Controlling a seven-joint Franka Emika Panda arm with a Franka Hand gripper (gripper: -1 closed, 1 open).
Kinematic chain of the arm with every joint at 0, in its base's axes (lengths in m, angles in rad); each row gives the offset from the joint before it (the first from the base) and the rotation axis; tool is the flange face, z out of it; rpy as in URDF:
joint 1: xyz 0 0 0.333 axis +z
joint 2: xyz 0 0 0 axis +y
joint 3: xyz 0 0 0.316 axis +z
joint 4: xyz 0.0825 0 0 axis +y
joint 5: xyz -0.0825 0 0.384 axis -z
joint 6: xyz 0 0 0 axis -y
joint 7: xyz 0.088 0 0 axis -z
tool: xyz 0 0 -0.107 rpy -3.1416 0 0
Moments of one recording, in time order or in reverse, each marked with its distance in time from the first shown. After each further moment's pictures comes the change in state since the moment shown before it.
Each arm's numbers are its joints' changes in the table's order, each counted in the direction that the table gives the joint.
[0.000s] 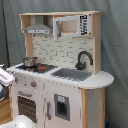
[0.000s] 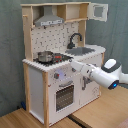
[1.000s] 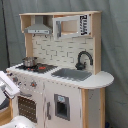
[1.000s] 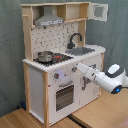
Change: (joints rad) arm 0.092 0.000 0.051 0.161 -0.016 -0.075 0.197
